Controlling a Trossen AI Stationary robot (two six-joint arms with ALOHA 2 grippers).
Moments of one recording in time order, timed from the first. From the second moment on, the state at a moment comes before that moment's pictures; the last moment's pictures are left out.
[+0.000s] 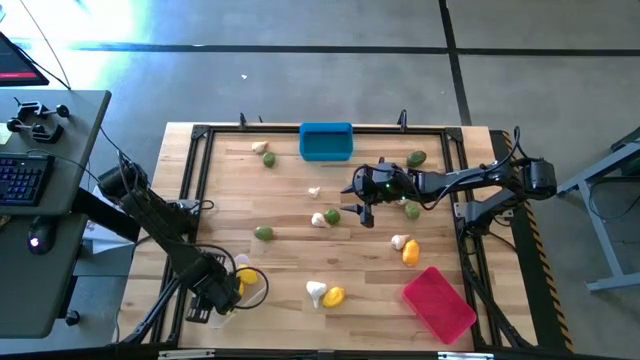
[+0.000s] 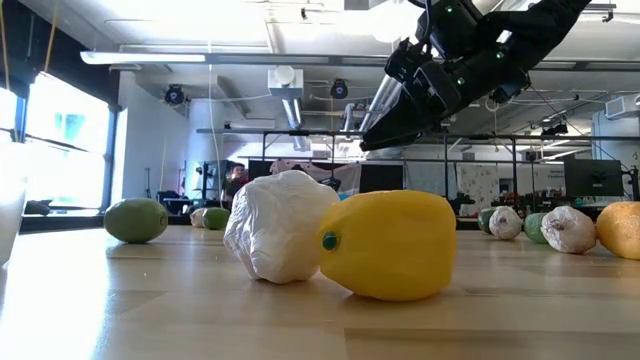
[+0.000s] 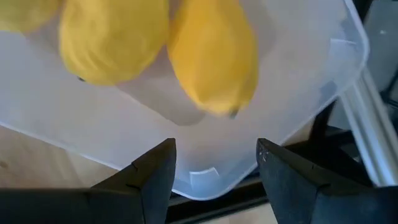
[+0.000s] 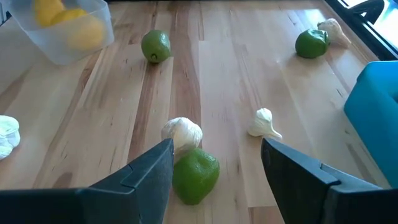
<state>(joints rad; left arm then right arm) -0.81 1.51 0.97 -1.00 0.34 -0.70 -0.16 1.45 0.69 0.23 -0.12 -0.09</state>
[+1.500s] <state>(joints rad) 0.07 1.16 0.32 0.58 0.16 0.00 -0.16 1.45 0.69 0.15 -0.08 -0.05</state>
